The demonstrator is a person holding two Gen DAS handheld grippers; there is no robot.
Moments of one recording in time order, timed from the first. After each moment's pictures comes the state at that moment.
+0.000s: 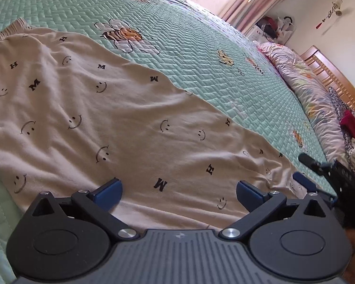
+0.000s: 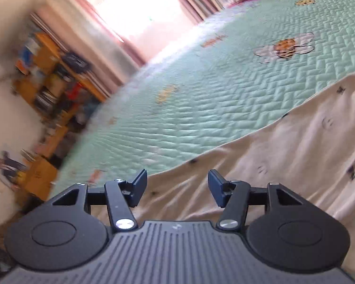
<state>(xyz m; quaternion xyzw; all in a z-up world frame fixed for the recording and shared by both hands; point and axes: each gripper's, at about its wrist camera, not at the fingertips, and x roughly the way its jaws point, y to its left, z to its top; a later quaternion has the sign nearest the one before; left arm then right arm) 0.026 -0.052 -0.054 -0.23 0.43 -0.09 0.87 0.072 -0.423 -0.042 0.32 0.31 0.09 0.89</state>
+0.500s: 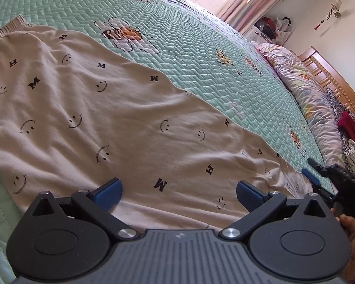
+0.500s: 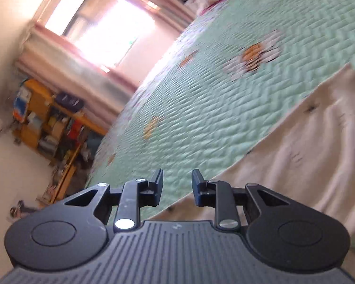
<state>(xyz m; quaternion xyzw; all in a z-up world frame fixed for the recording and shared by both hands) 0.025 -0.048 -0.054 -0.24 0.43 -0.10 0.86 0.075 -0.506 -0.068 0.43 0.27 0.04 0.86</state>
